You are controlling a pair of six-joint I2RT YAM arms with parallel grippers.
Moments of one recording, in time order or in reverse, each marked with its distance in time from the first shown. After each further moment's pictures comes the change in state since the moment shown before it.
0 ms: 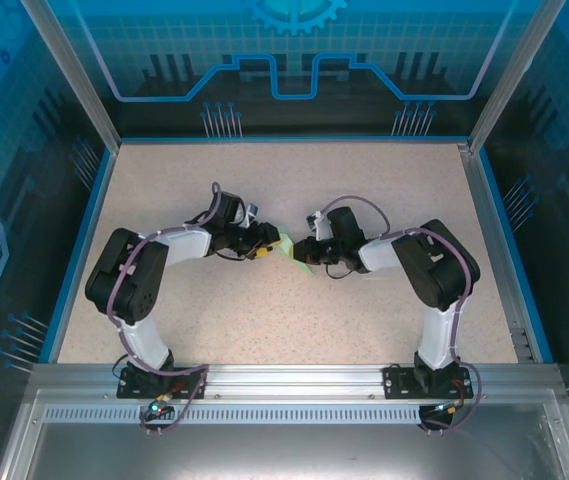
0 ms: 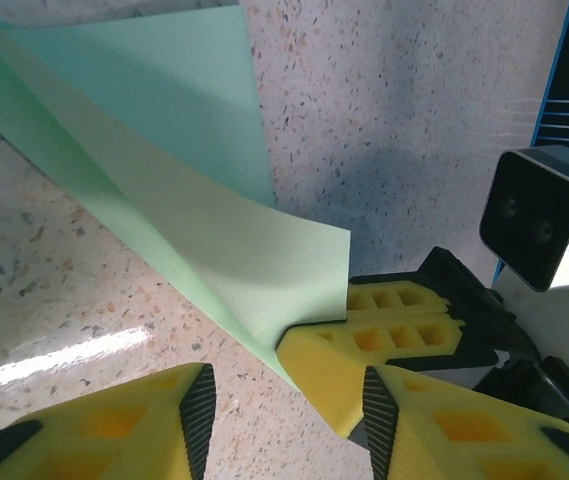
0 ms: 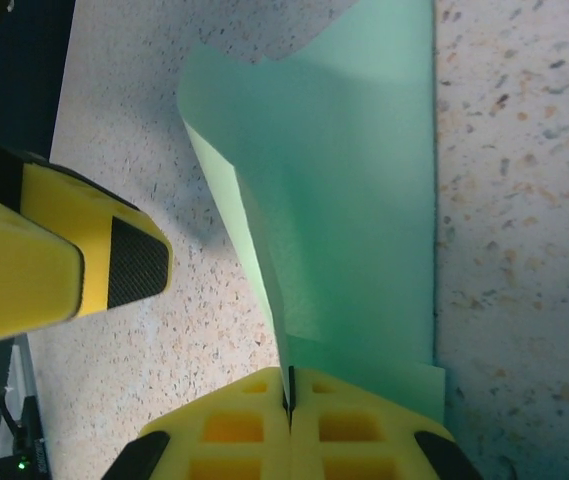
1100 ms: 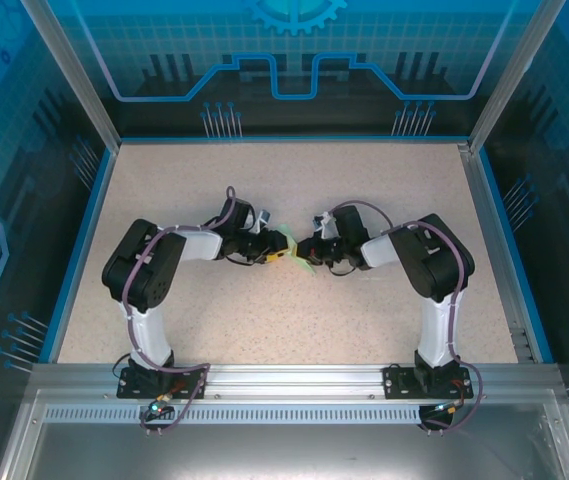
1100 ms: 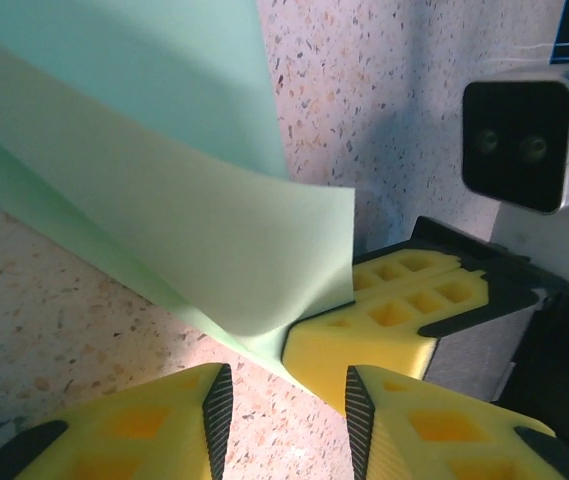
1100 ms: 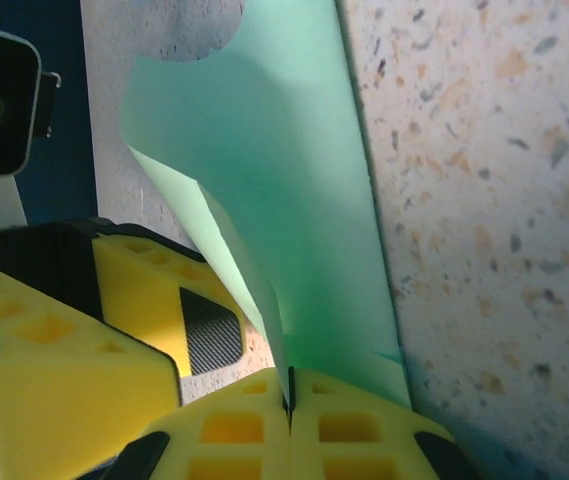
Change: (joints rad) left arm -0.041 0.113 0.006 0.114 0.052 0.036; right arm -0.052 0.068 0.026 0.026 -0.119 0.210
